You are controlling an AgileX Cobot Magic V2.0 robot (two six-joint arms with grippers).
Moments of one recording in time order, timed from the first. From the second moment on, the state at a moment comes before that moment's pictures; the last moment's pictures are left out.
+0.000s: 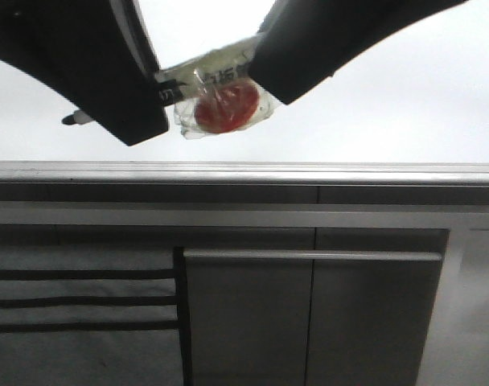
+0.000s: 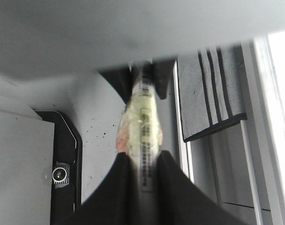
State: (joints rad) left arm -0.97 1.28 -1.13 0.03 0.94 0.52; right arm 0.74 1.21 -1.06 0.48 0.85 -1.08
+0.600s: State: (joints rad) left arm -0.86 0.88 -0.95 0.13 0.76 0.10; right arm 0.34 0.84 -0.89 0.52 0.82 -0.80
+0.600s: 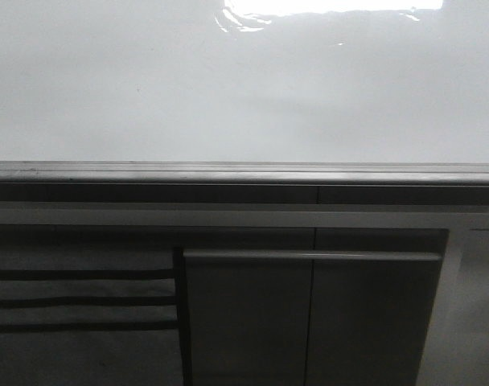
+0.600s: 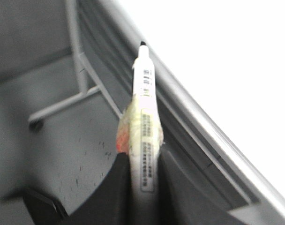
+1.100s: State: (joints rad) left arm -0.52 0.70 -0.71 0.14 0.67 -0.11; right arm 0.26 0.99 -0.87 0.70 0.81 -0.62
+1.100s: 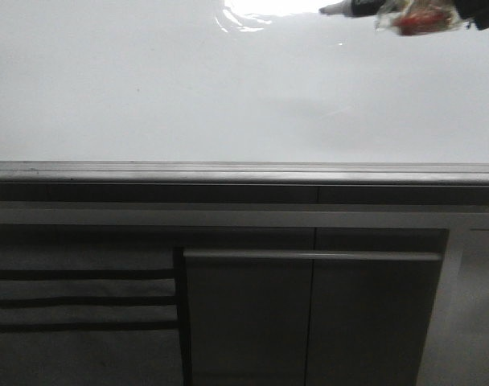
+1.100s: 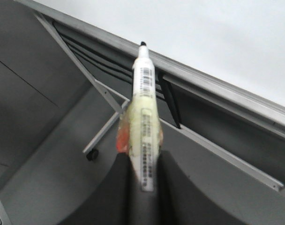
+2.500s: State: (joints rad) left arm -0.52 0.81 -0.71 0.14 0.62 -0.07; right arm 0.36 1.65 -1.62 0.43 1.23 -0.48
